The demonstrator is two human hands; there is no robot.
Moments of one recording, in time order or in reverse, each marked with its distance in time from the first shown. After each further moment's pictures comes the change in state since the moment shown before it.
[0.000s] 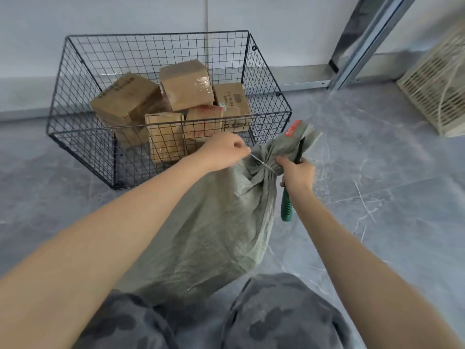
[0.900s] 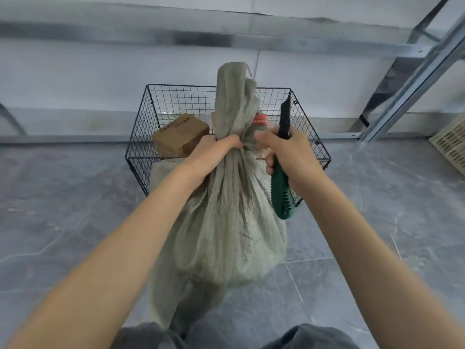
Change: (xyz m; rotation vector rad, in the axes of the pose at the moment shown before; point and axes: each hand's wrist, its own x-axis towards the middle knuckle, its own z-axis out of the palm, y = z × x) left_hand -0.089 -0.021 -0.105 -0.742 0.327 -0.136; right_hand -0.107 -0.148 0.065 0.137 -0.595 -0.356
